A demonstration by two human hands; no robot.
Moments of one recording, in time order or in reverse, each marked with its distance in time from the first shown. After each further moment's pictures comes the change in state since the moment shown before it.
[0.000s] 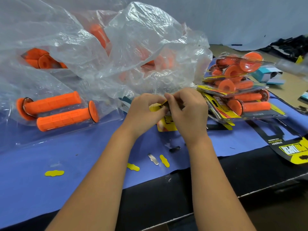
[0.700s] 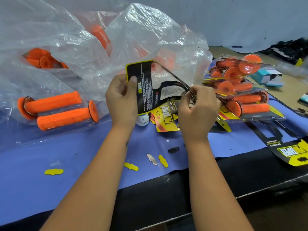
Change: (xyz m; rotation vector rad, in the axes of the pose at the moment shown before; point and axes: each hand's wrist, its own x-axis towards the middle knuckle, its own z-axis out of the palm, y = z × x) left_hand 0.008 0.002 -0.015 -0.477 0.664 -0.019; right_hand -0.001 0.000 -0.001 -0.184 0.257 0.170
